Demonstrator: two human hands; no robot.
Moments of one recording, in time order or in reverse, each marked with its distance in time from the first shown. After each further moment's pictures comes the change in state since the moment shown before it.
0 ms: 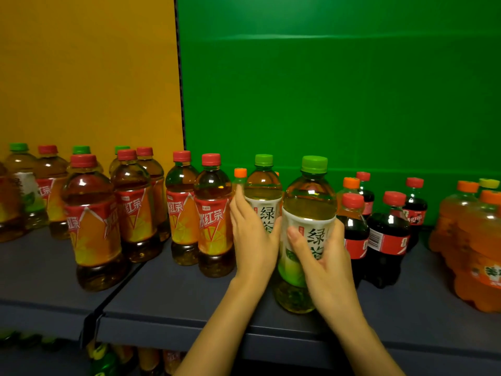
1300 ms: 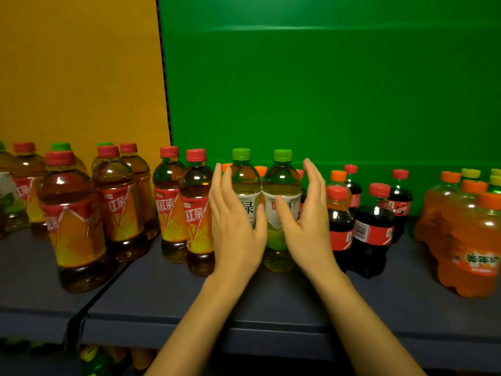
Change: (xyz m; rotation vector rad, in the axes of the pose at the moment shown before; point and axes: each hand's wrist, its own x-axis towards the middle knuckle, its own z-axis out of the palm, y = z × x) left_hand 0.001 0.010 -0.018 0.154 0.102 0.218; right_hand 0.045 0.002 0.008 -0.237 0.079 -0.232
